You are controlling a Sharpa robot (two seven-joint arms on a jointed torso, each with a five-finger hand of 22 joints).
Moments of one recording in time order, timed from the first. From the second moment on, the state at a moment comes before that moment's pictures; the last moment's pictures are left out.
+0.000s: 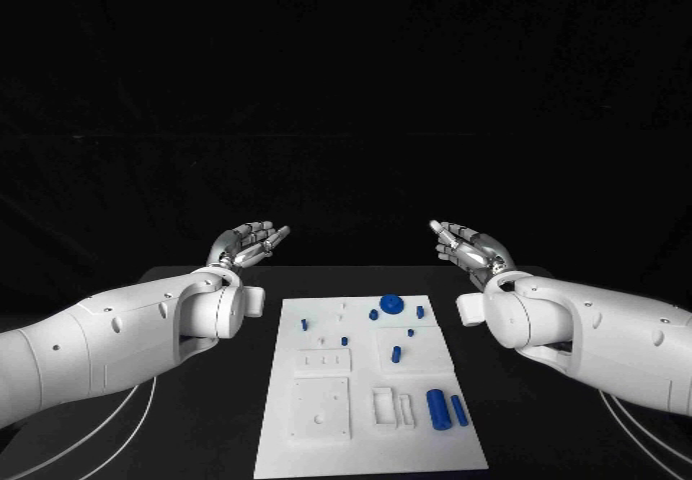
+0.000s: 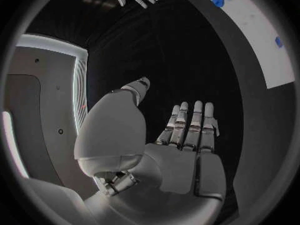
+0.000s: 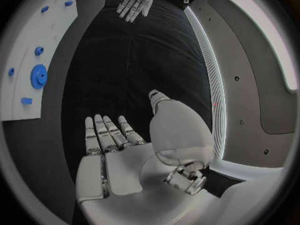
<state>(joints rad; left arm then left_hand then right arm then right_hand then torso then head) 1.29 -0.70 -0.18 1.21 0.01 -0.59 0.36 1.24 -0.29 0.42 0.28 0.08 0.37 0.10 0.42 0.38 0.67 0.08 0.06 0.07 0.49 0.17 0.30 0.43 0.01 0.38 0.13 0.25 1.30 1.25 -0.76 -0.11 1.33 -0.03 -0.49 0.31 1.18 -0.02 0.10 0.27 0.21 0.23 0.14 0.19 0.23 0.35 0.26 0.04 0.05 0.31 0.25 0.14 0.21 0.03 0.14 0.22 0.06 0.95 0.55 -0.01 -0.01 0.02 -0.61</state>
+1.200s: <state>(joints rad) 1.31 -0.74 -0.19 1.28 -0.07 -0.37 0.27 1.30 -0.12 0.42 -0.08 0.10 0.79 0.17 0.42 0.36 1.16 0.12 0.14 0.11 0.97 0.10 0.45 0.54 0.06 0.77 0.00 0.42 1.31 1.32 -0.66 -0.15 1.12 -1.01 -0.27 0.10 1.49 -0.13 0.30 0.15 0.19 0.81 0.18 0.42 0.37 1.08 0.13 0.17 0.09 1.15 0.05 0.60 0.52 0.23 0.97 0.13 0.33 1.27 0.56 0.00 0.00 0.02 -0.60</state>
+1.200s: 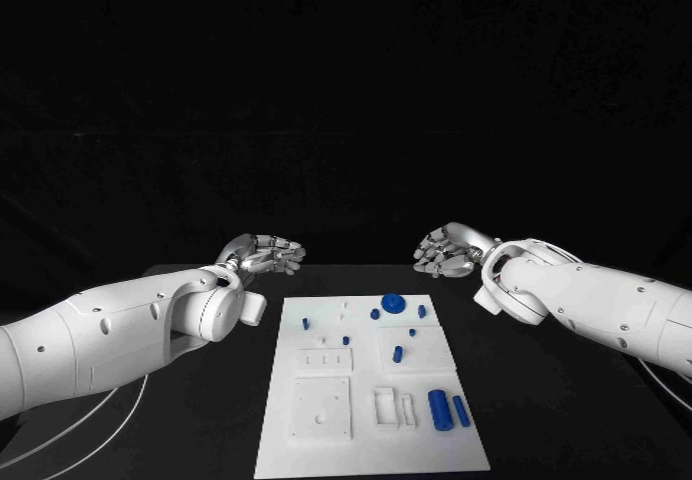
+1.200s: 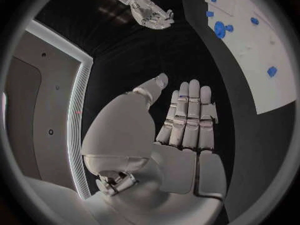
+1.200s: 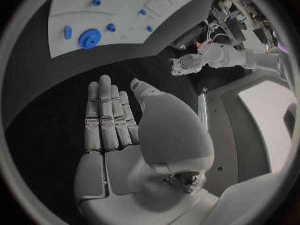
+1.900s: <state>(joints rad) 1.34 -0.85 -0.18 1.47 -0.08 -0.37 0.28 1.19 -0.14 0.49 -0.19 0.10 0.79 0.17 0.39 0.36 1.15 0.13 0.09 0.10 0.96 0.11 0.40 0.56 0.06 0.76 0.01 0.42 1.31 1.32 -0.60 -0.14 1.15 -1.51 -0.24 0.05 1.19 -0.15 0.59 -0.29 0.20 0.87 0.15 0.36 0.38 1.16 0.11 0.07 0.08 1.32 -0.02 1.10 0.78 0.21 1.26 -0.01 0.76 1.31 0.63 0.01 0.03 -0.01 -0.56</state>
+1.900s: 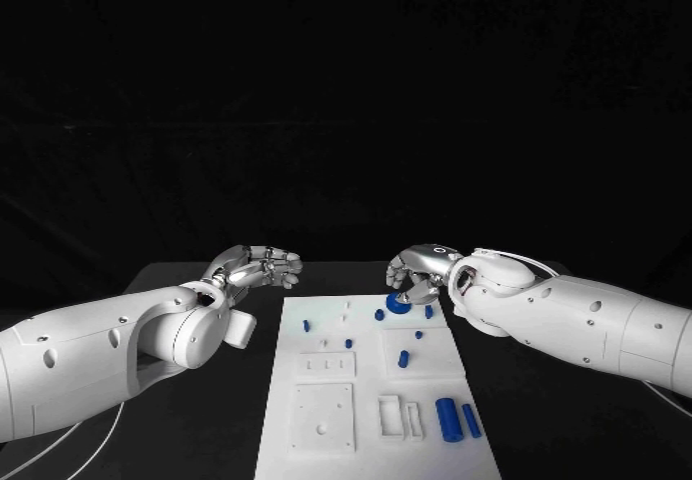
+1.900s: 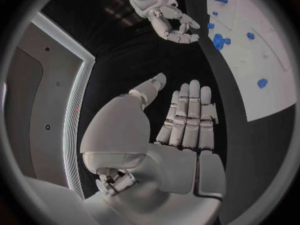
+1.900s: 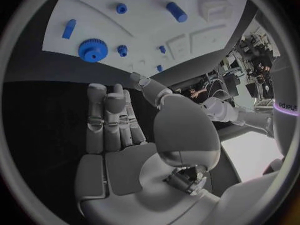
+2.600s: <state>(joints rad) 1.35 -0.86 -0.17 1.53 -0.08 -0.37 0.30 1.17 -0.13 0.51 -0.20 0.10 0.79 0.17 0.39 0.37 1.15 0.13 0.08 0.10 0.96 0.11 0.39 0.57 0.06 0.76 0.01 0.42 1.31 1.31 -0.56 -0.14 1.14 -1.63 -0.25 -0.01 1.18 -0.17 0.59 -0.29 0.19 0.86 0.15 0.36 0.39 1.14 0.11 0.07 0.07 1.32 0.00 1.12 0.76 0.21 1.26 -0.02 0.77 1.31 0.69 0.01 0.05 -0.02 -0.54</state>
